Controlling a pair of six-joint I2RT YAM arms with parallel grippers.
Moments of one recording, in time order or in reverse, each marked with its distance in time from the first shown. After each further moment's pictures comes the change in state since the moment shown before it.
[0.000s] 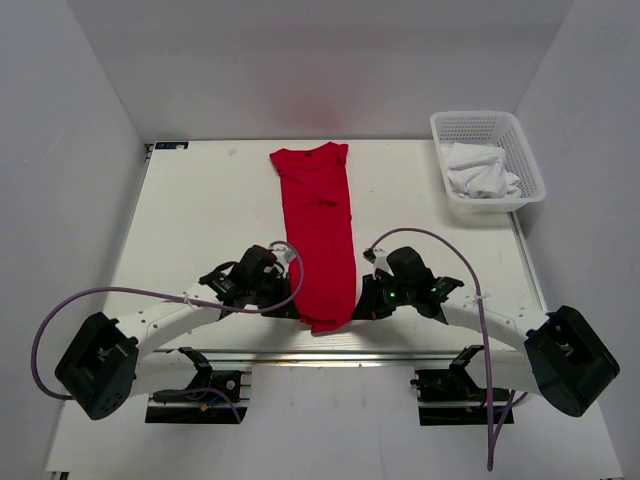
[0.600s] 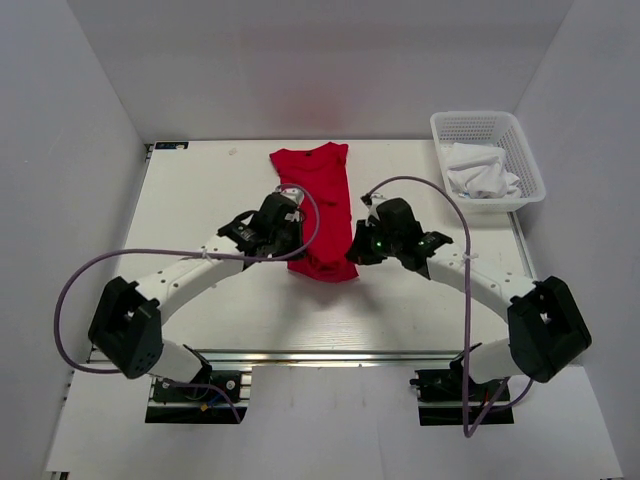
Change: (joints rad) left arm 0.030 0.220 0.443 -0.123 -0.296 0.034; right arm -0.070 0.179 0.372 -0.087 0.223 -0.024
